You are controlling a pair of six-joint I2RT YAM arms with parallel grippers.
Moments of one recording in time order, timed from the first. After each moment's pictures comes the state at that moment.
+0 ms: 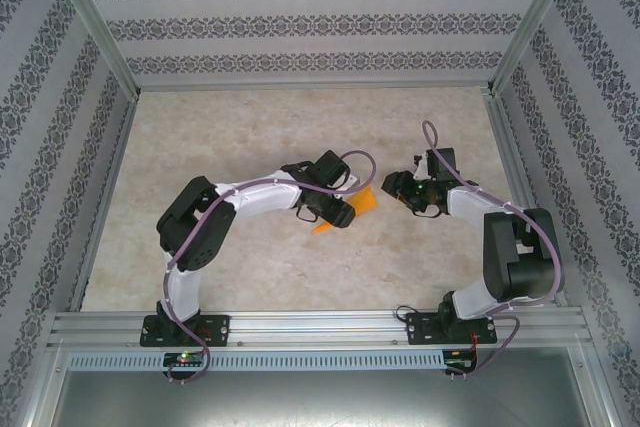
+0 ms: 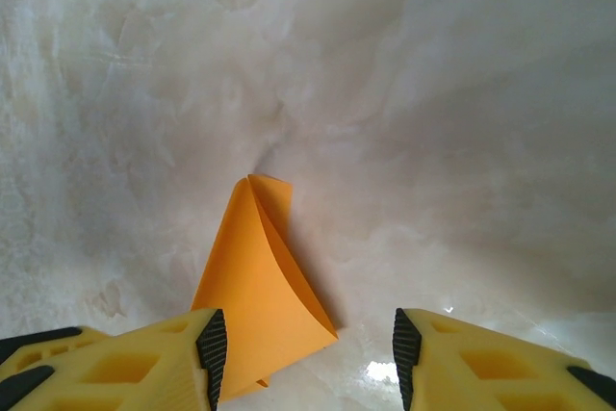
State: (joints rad) left arm -0.77 1.98 1.36 -0.51 0.18 -0.15; right arm 0.07 1.52 0.71 -0.16 -0.51 0.63
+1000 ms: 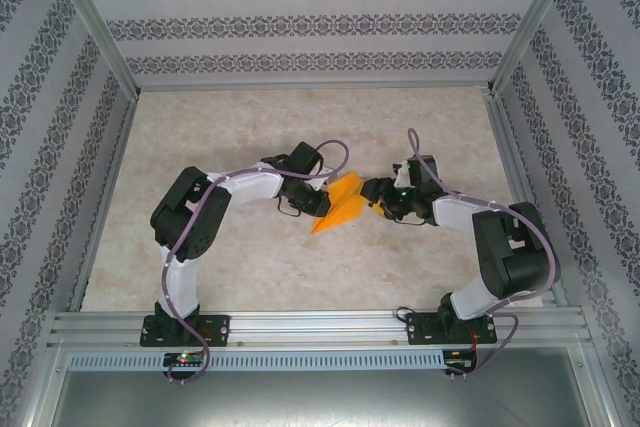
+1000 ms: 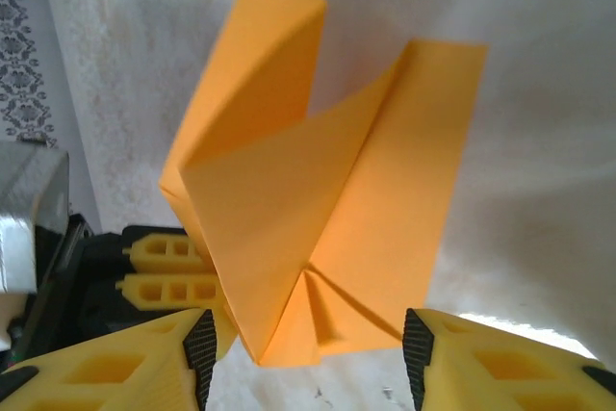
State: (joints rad) left arm -0.60 1.99 1.27 -0.46 0.41 -0.19; right arm 0.23 1.56 0.63 0.08 -0.66 0.87
